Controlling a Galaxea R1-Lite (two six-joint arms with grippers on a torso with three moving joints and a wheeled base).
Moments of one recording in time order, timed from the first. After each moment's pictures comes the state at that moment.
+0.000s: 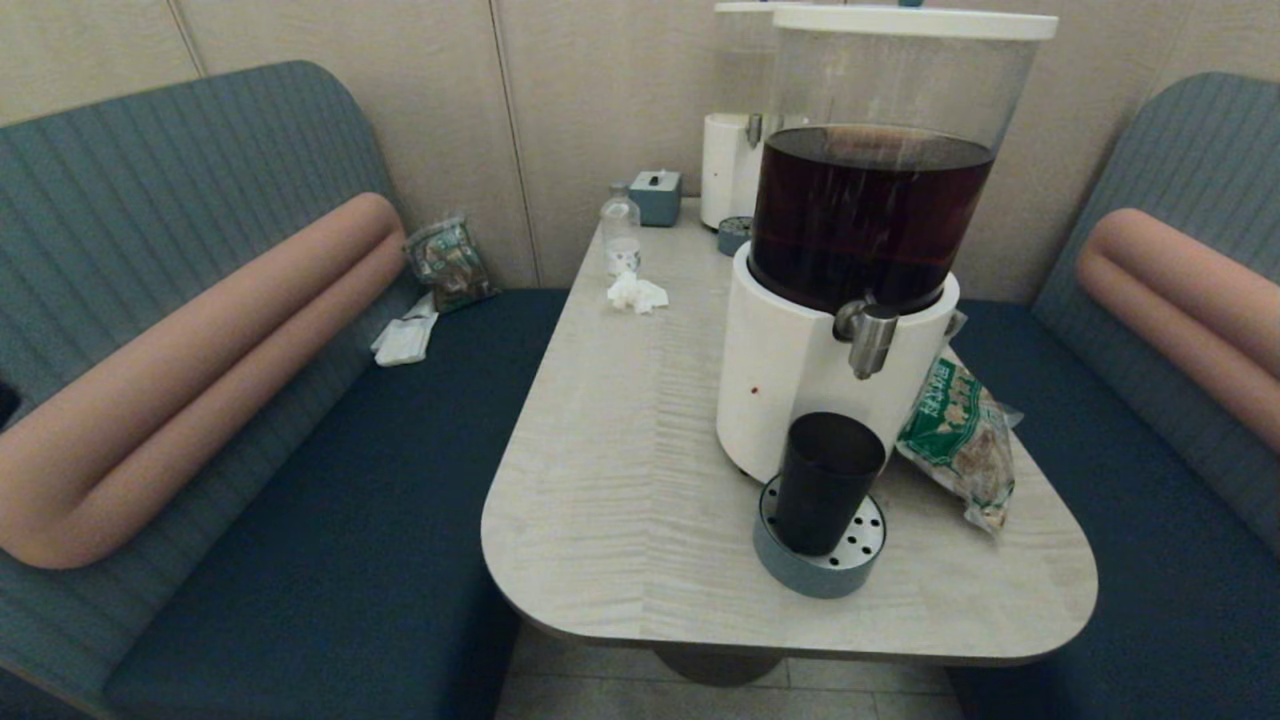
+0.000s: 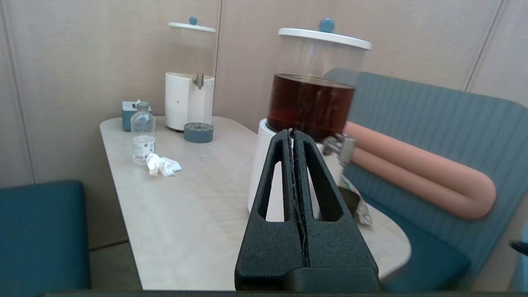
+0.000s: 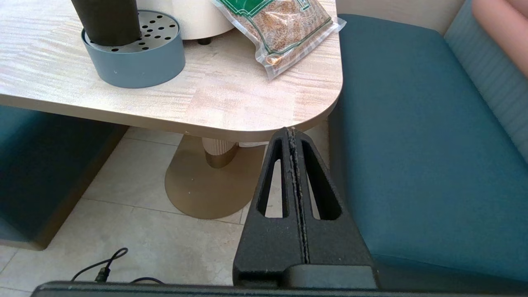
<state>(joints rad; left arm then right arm) -0.12 0.70 -0.21 -1.01 -0.43 -0.32 0.00 0.00 0.00 0.01 0.03 -0.05</state>
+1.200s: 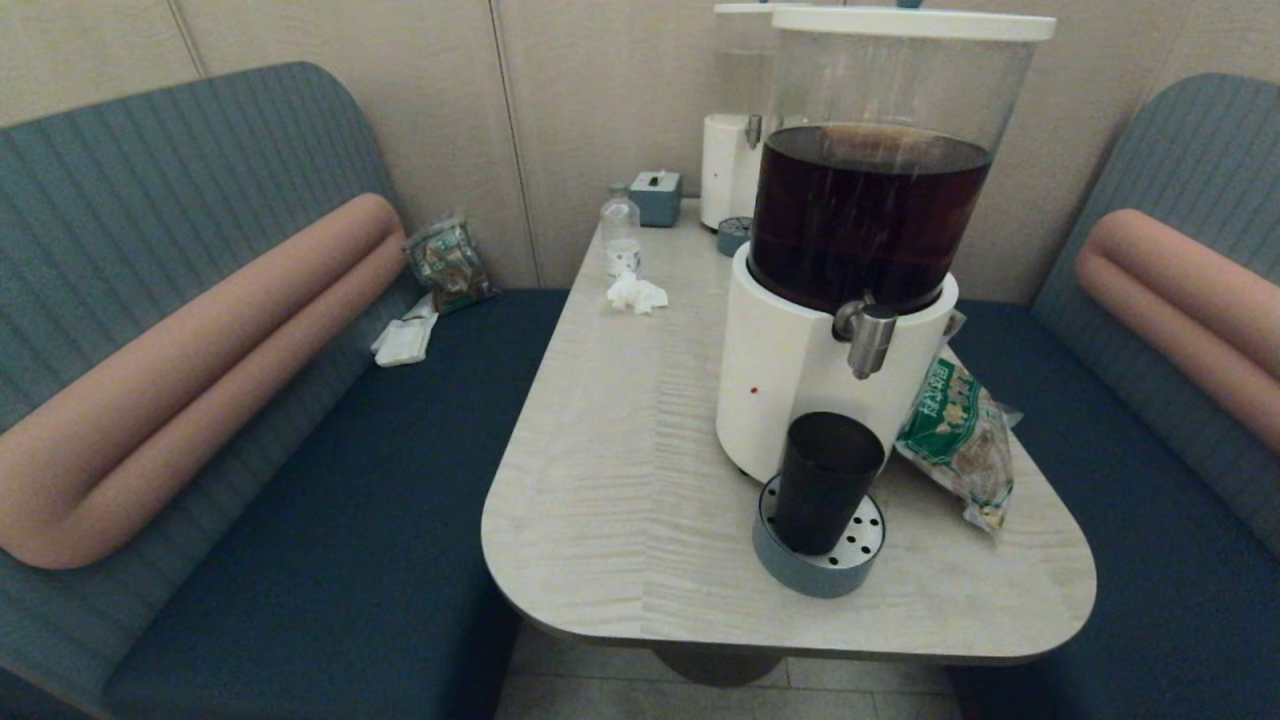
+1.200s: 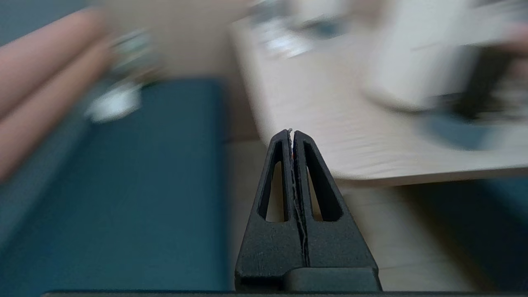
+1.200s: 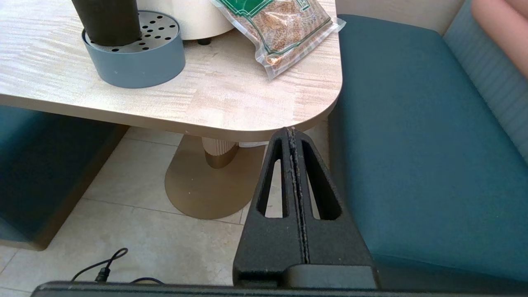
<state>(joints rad) -0.01 0.00 0.00 -0.18 -0.16 -0.05 0.00 0.00 0.00 0.01 0.03 -0.05</state>
